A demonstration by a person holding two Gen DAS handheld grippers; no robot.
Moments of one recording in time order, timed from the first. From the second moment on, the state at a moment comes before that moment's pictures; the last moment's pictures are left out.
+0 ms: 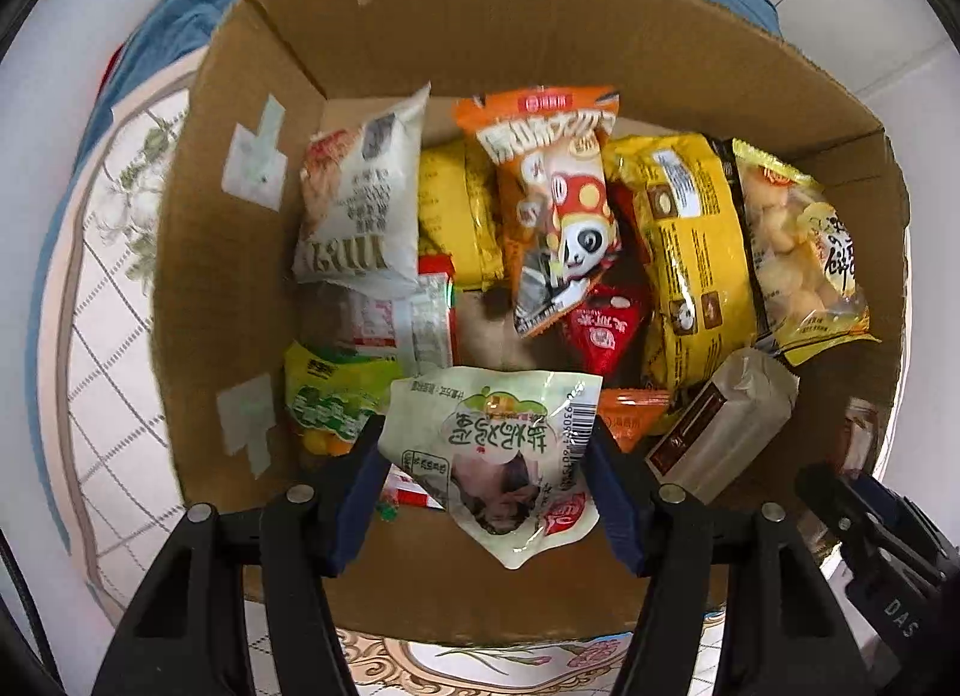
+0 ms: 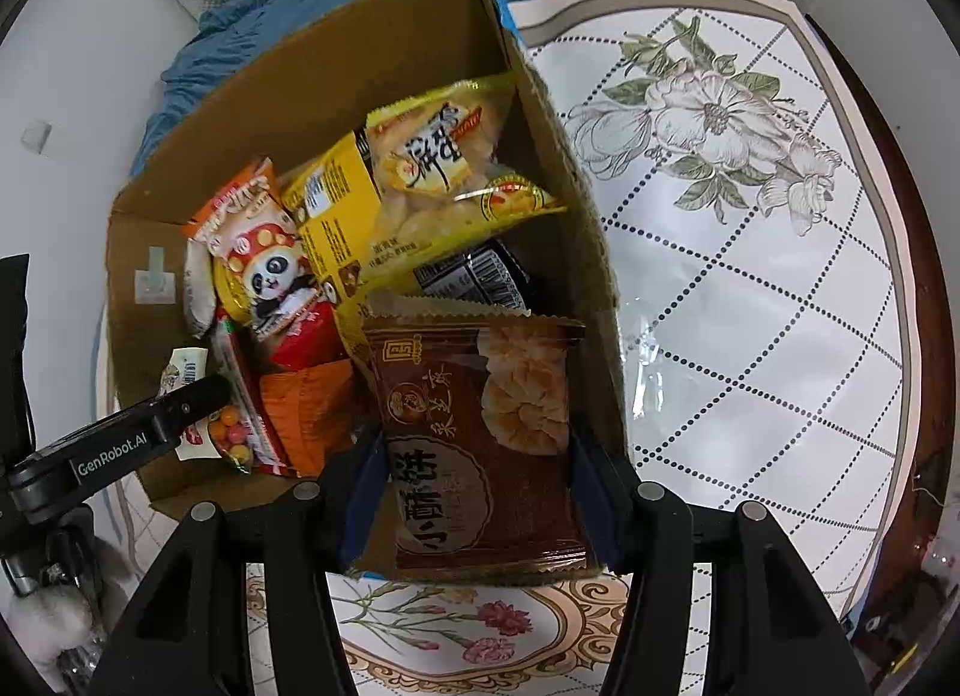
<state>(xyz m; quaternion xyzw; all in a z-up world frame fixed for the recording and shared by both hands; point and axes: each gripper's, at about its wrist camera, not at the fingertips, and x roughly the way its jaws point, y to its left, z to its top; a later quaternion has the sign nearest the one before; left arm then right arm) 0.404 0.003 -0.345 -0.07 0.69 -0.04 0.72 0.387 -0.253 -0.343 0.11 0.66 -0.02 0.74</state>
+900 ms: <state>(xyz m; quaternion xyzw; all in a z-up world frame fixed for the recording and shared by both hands) 0.378 0.027 -0.310 -0.07 0.66 -0.02 0.75 0.395 -0.212 -0.328 0.03 0.66 -0.03 0.75</state>
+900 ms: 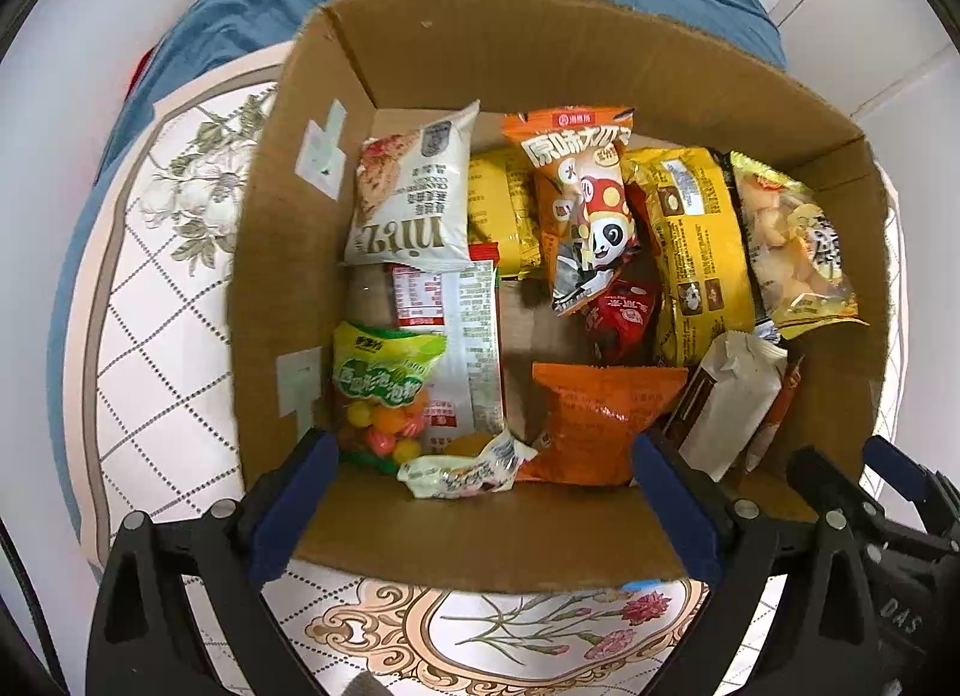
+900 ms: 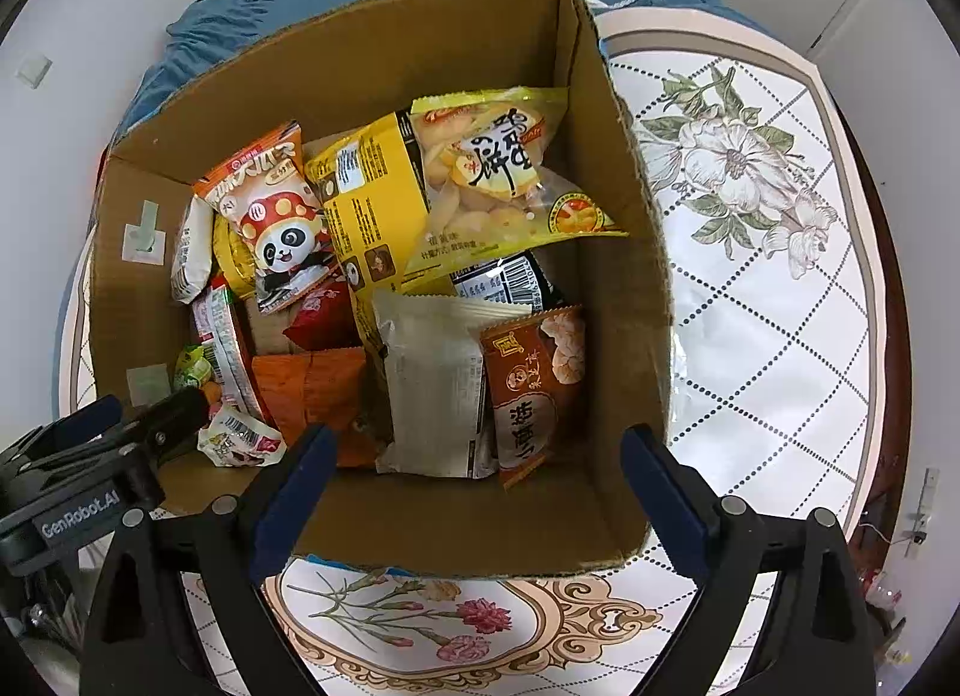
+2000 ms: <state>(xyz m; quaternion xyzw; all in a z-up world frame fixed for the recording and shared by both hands) 0.158 0.009 -0.078 -0.02 0.47 0.00 0.88 0.170 -0.207 -0.097 0.03 0.49 0.02 0.87</state>
